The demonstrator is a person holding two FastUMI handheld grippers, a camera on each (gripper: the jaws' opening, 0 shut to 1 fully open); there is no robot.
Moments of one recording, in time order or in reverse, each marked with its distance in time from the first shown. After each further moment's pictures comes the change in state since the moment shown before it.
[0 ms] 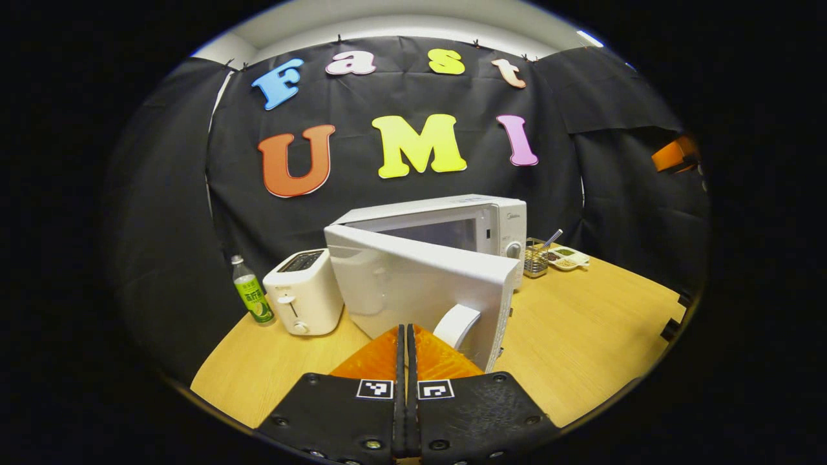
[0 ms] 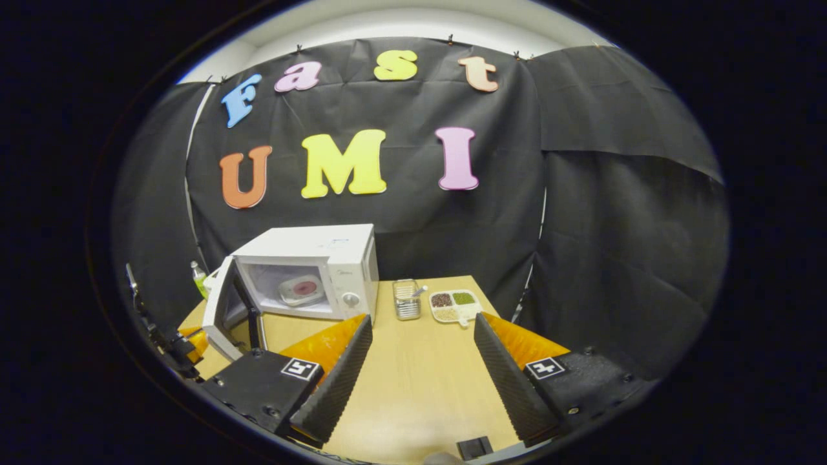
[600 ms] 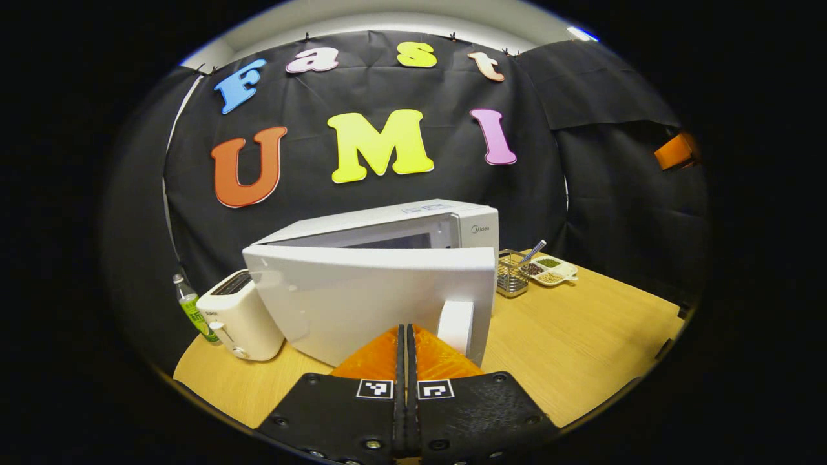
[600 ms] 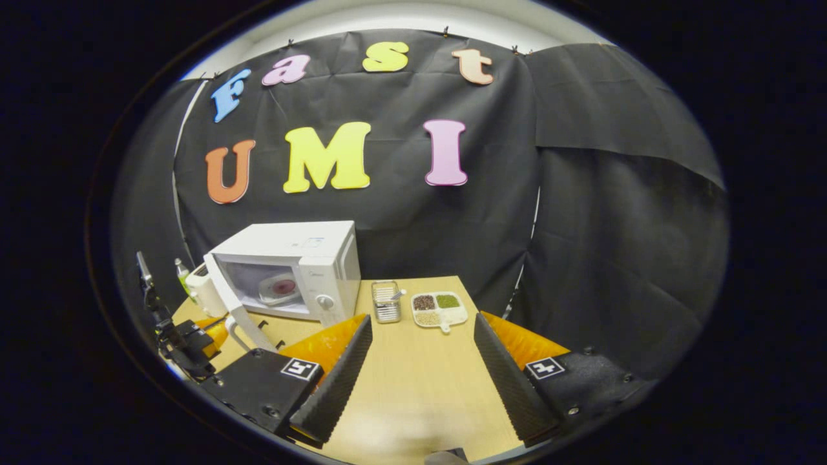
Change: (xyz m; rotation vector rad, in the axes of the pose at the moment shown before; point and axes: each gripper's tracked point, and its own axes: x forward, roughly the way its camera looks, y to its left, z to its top) left arm 0.098 -0.076 0.032 0.019 -0.019 -0.079; right arm 0.039 -0.036 0.012 -0.021 0.028 -0.021
